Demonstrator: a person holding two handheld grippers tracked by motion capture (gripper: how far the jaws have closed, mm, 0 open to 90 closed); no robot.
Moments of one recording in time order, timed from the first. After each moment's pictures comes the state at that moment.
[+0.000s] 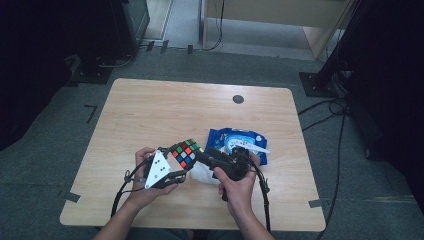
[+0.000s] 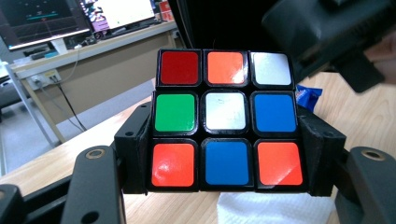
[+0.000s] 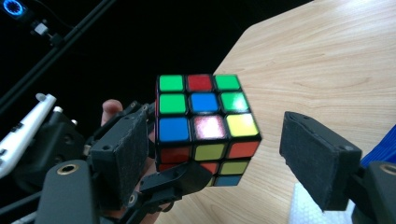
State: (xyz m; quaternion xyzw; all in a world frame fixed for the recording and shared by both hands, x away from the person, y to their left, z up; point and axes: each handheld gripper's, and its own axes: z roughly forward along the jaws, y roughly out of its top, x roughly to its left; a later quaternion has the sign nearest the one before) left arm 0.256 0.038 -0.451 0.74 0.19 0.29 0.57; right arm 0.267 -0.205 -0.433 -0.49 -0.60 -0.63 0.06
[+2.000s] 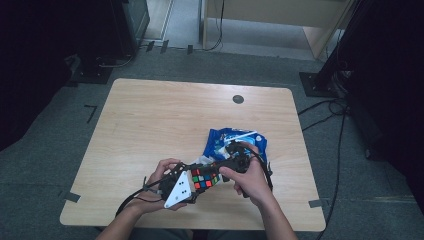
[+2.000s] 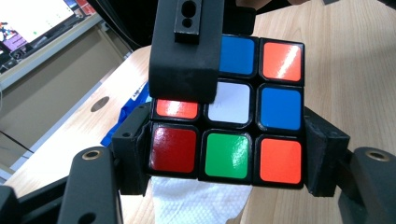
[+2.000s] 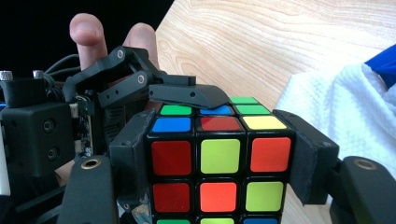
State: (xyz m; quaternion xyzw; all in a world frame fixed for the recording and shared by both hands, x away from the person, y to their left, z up) left arm 0.232 0.007 -0.474 0.82 0.03 0.27 0.50; right arm 0.301 -0.218 -0.436 -0.44 -0.76 -0.43 0.21
